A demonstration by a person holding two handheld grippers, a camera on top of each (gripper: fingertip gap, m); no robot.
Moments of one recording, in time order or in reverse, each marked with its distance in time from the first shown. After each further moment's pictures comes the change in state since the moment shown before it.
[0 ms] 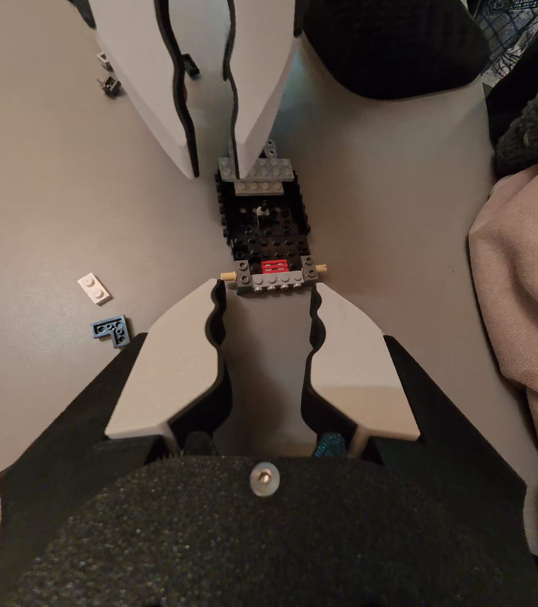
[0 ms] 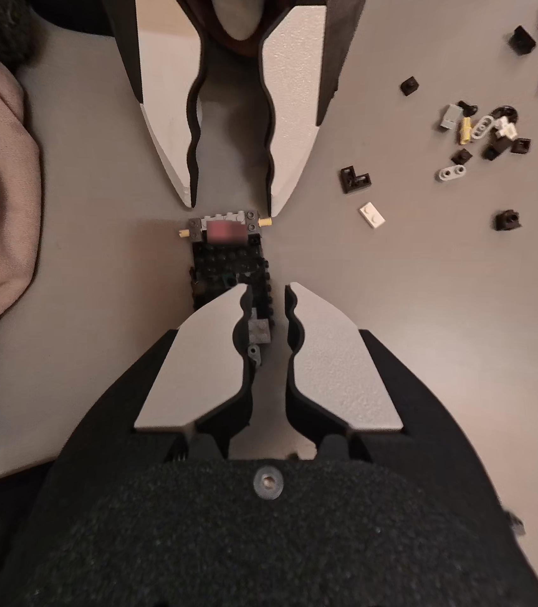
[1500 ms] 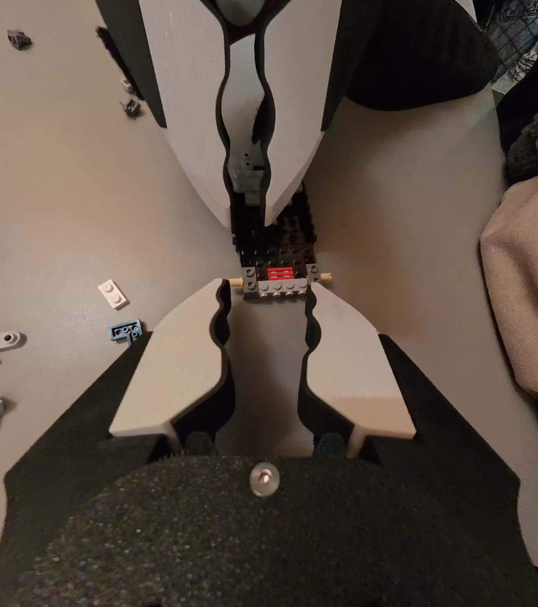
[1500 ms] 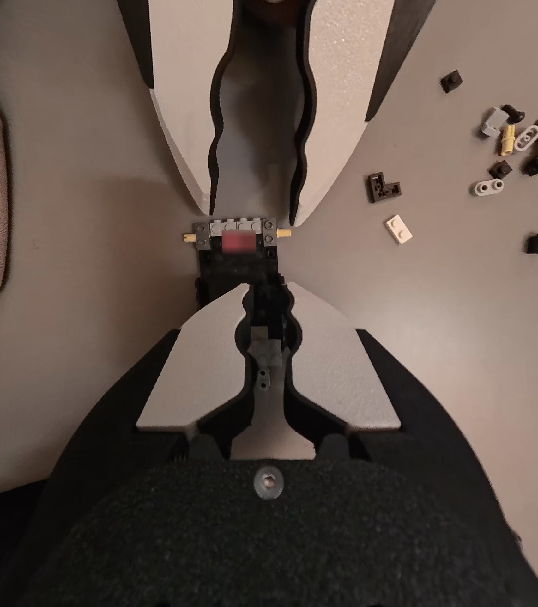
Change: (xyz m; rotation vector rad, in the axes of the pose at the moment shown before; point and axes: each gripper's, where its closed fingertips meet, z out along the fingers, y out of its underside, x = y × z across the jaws) left arm -0.007 -0.007 0.000 0.029 -0.043 0.022; right arm -0.008 0.000 0.021 -0.082 0.039 -0.055
